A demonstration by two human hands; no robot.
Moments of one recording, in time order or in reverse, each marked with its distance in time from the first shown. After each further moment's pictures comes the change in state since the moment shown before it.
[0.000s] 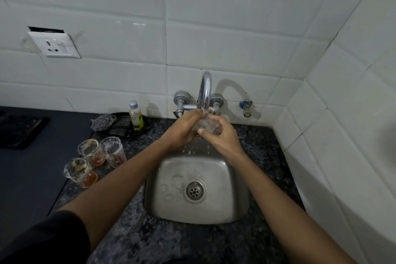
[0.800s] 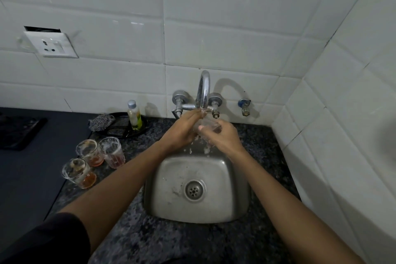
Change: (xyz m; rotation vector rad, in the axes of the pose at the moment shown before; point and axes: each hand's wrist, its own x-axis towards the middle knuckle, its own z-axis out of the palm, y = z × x) left_hand 0.000 0.002 0.005 -0.026 -0.035 -0.055; right_hand 0.001 -0.007 -0.006 -0.075 0.010 0.080
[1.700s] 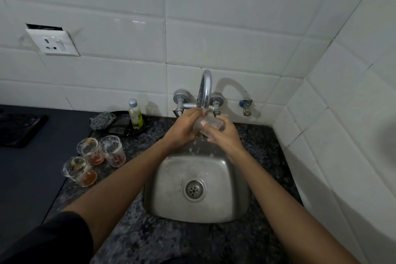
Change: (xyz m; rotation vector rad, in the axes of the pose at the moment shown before) left_hand 0.008 -0.001 0.005 -0.040 0.141 0.043; right_hand -0.005 -0.003 0.002 0.070 0.012 0.054
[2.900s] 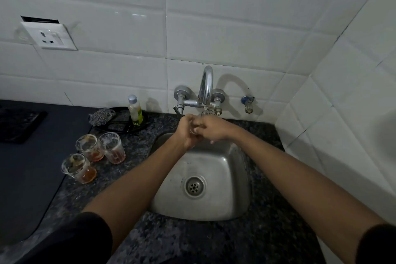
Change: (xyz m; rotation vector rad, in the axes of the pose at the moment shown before) left_hand 0.010 0.003 0.038 -1.430 0.221 -1.338; right_hand 0.041 -0.039 0.009 -0.771 -0.634 -0.249
